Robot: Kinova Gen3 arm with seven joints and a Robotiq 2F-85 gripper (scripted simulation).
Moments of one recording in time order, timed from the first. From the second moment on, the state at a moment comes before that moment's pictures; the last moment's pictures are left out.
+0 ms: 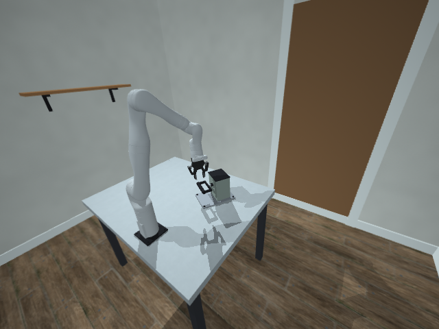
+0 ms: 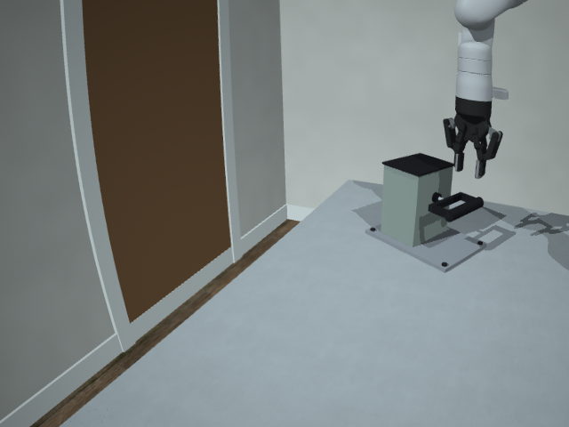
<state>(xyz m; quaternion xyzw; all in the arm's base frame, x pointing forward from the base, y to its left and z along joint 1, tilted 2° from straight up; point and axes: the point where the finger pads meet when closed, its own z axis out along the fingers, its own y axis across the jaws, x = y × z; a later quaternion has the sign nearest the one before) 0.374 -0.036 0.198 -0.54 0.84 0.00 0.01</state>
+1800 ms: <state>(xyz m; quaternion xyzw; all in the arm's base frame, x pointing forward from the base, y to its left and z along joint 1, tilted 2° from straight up) 0.374 -0.037 0.161 -0.55 0.84 0.00 0.01</state>
